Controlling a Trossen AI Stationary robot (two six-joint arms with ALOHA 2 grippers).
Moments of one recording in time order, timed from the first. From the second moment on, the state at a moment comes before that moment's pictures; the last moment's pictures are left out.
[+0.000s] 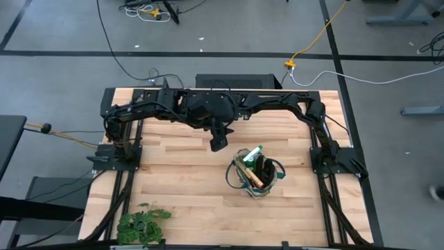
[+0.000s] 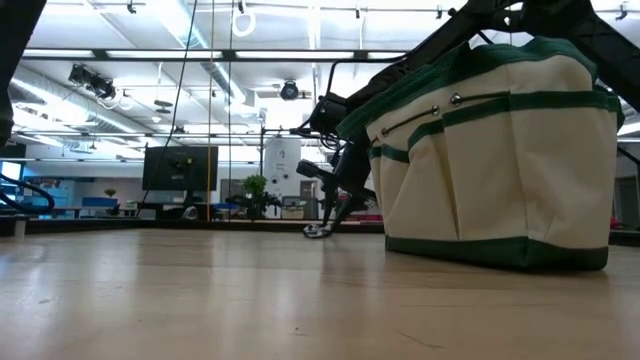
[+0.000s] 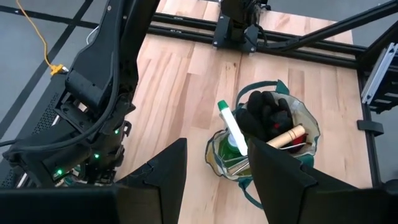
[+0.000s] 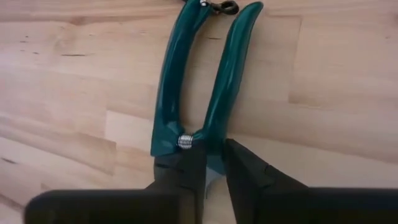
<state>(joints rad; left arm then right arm) -0.03 1.87 2.35 -1.21 -0.17 -0.19 -0.41 2.16 1.52 -0.43 0.06 1.04</state>
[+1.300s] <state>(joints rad) -0.01 1.87 2.35 -1.25 -0.41 -0.37 -0.37 1.77 1.53 -0.82 -0.07 0.59</state>
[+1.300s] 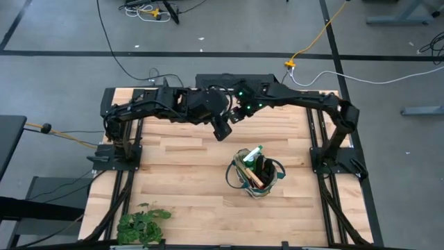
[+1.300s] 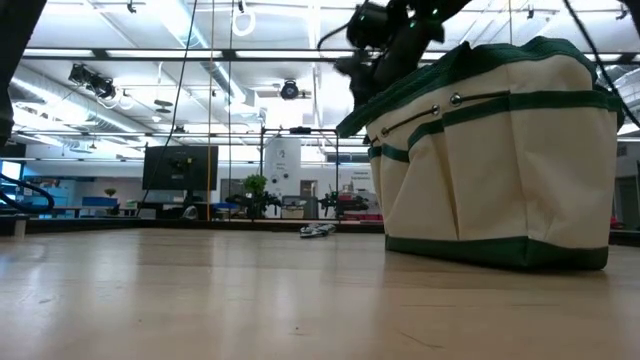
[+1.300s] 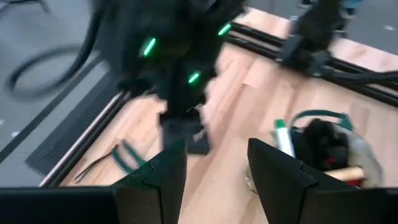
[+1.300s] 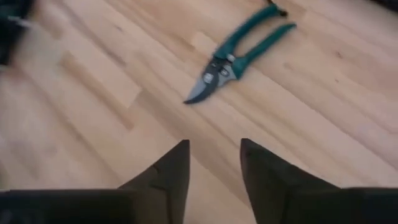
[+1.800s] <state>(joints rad) 0.11 1.87 2.35 -1.55 -0.50 -0.61 -0.36 1.48 1.53 -0.90 -0.08 0.41</state>
